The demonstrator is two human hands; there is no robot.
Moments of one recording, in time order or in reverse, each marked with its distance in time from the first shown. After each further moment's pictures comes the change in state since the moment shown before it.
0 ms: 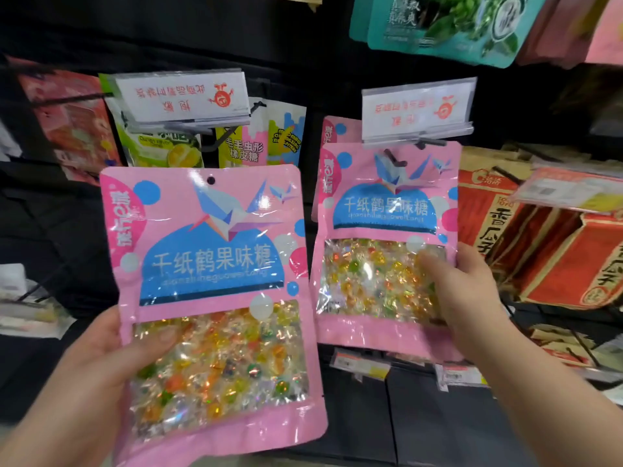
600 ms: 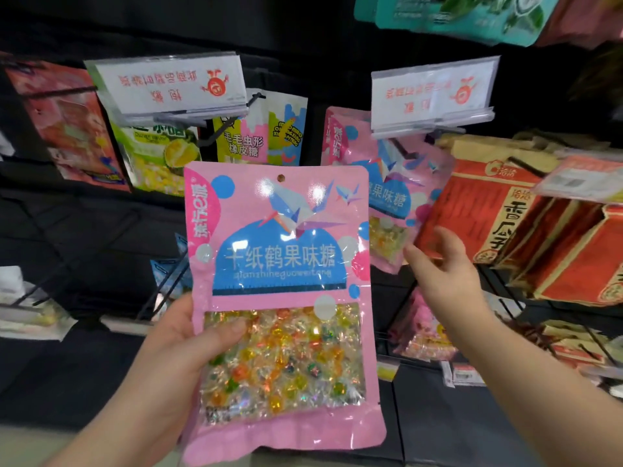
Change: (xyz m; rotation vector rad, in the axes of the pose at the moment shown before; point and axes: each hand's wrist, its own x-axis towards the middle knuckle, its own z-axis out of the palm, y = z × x) left_hand 0.019 0.016 0.077 -0.122 -0.086 -0.246; right_hand 0.015 0.016 0.020 -0.255 -0.020 -0.128
